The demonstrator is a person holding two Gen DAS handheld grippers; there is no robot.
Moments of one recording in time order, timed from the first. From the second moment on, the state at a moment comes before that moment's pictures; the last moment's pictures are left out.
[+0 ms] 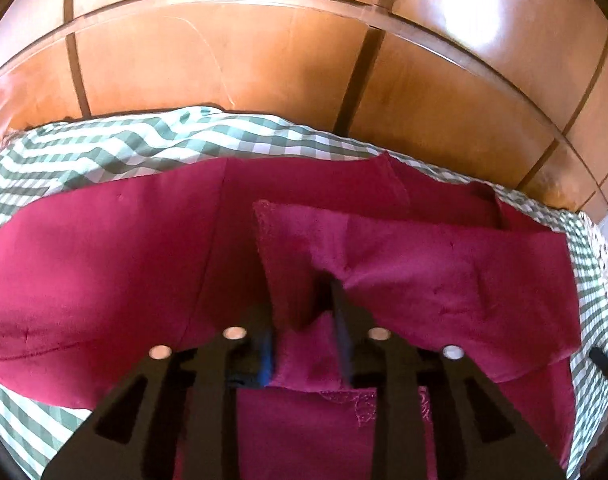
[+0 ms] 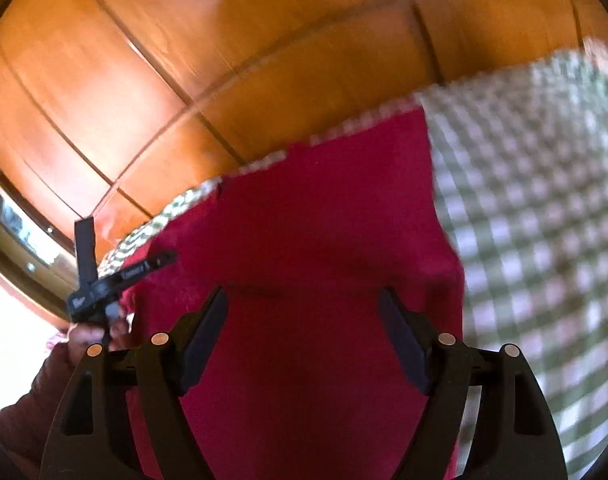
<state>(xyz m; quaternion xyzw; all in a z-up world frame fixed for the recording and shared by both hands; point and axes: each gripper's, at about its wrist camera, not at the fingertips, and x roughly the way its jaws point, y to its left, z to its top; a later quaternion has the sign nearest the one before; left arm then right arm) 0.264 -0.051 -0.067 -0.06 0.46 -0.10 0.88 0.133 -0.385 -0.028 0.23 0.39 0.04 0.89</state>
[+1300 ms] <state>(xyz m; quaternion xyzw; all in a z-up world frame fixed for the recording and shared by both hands) 0.108 0.394 -0.108 -0.50 0.35 0.19 0.77 0.116 -0.232 -0.082 0.02 0.44 -0.01 0.90</state>
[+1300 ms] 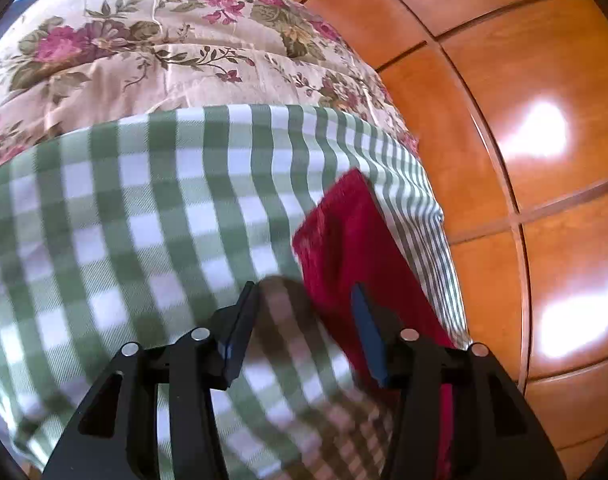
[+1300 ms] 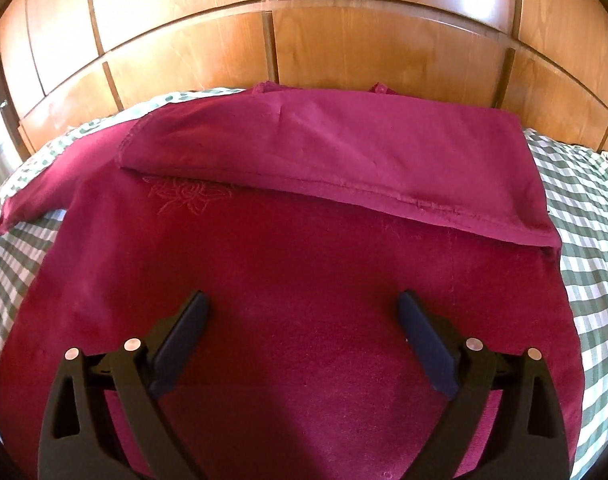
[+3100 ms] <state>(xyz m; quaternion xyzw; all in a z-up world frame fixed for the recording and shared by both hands) 0.113 0.050 -0.109 -0.14 0.46 -0.17 0.86 0.188 -0.161 0.029 0.12 0.37 0.16 0.91</state>
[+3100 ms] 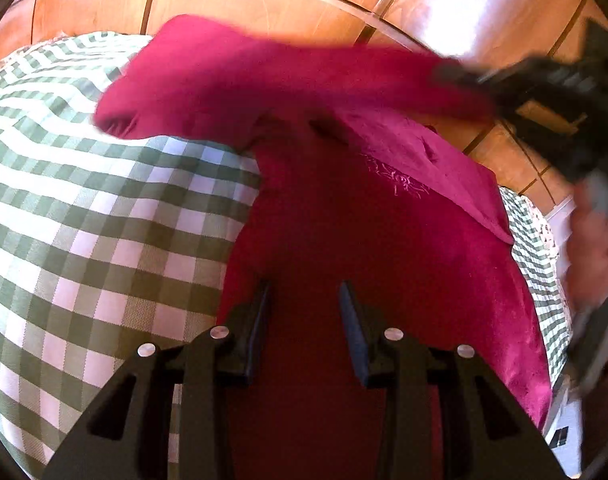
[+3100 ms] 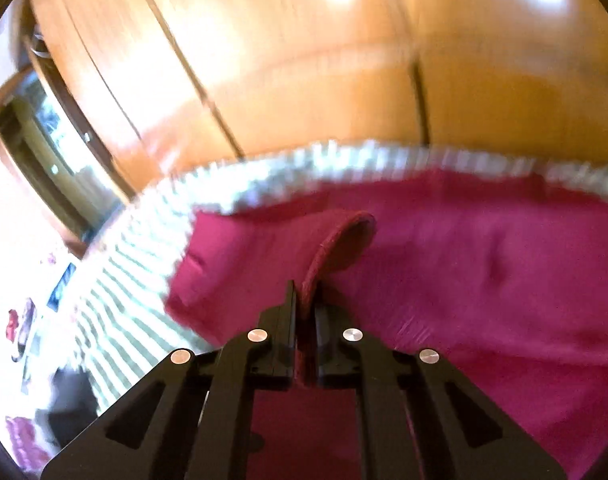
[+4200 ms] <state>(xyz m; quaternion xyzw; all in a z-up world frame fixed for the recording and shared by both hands) 0.217 0.090 -0.064 -0.25 0.45 -0.13 0.85 0.173 -0.358 -0.030 0.14 0.38 -0.10 0.91</state>
